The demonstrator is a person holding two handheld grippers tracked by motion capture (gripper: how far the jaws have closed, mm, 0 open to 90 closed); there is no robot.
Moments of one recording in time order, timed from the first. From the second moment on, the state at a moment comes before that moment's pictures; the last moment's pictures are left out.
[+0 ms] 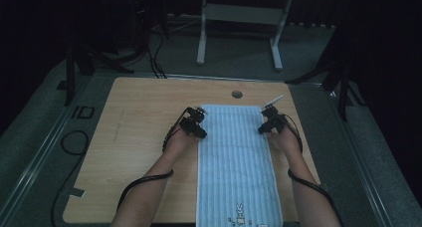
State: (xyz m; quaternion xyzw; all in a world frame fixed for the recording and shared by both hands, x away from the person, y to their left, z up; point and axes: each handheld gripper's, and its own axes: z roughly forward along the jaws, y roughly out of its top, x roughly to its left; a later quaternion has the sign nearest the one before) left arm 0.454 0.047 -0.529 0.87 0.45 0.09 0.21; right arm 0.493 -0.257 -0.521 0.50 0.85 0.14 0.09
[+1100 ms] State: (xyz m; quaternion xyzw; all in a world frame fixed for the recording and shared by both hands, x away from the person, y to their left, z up) left arm 0.399 0.070 -0.475 0.86 0.39 0.07 0.31; right arm 0.439 -0.264 -0.463 0.42 0.87 0.21 0.11
